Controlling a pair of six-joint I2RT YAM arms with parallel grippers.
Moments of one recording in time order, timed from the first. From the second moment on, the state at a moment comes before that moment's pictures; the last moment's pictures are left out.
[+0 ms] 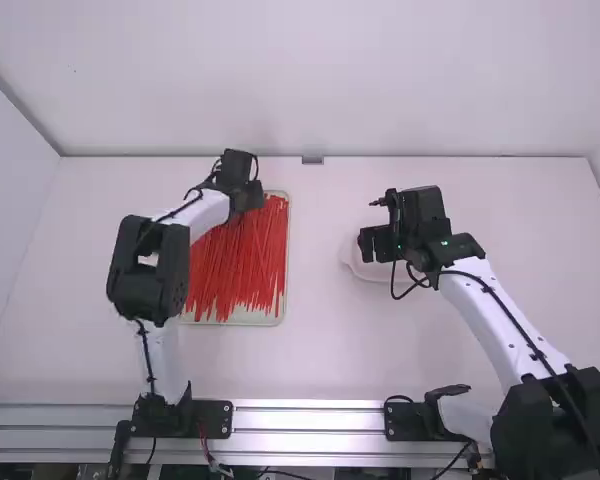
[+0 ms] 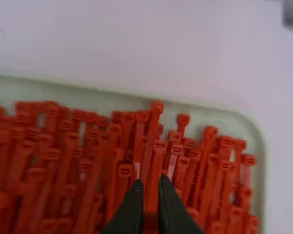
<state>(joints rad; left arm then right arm) -0.16 2.00 1.41 -0.28 -0.10 -0.34 0.26 1.34 0.97 -0.56 -0.14 0.05</state>
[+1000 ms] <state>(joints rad) -0.35 0.76 0.63 -0.15 -0.39 -0.31 0.26 1.34 0.97 -0.47 -0.39 -0.01</state>
